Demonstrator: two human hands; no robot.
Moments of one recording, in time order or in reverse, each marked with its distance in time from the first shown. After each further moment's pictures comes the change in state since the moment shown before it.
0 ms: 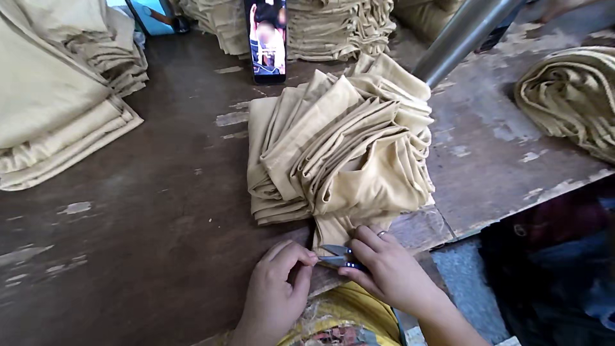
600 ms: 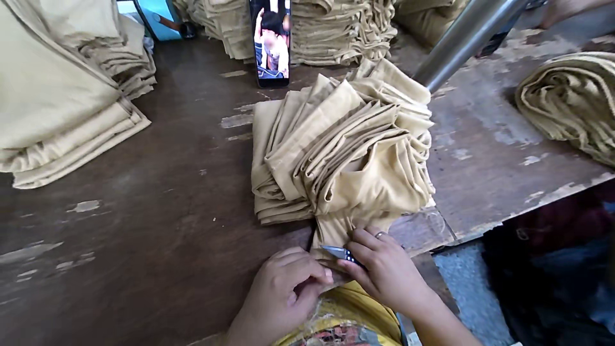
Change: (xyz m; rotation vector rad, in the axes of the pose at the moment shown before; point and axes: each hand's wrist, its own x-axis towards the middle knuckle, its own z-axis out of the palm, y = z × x) left_hand 0.004 -0.004 -0.011 -0.148 -0.172 0.206; right_hand 0.002 -0.006 0.006 0.034 0.034 0.045
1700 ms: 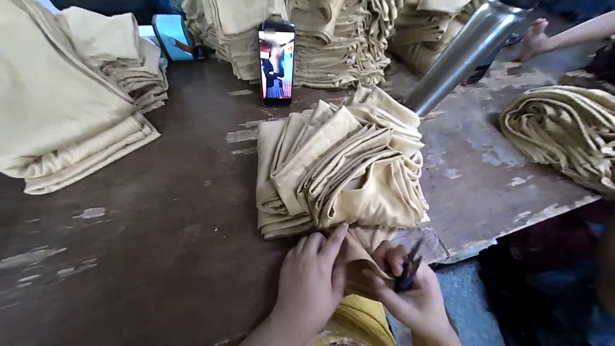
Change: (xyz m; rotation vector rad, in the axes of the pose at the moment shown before) left_hand 0.041 0.019 0.044 0.517 0.050 -0.231; right_hand -0.009 0.005 -0.012 0.718 0.401 0.047
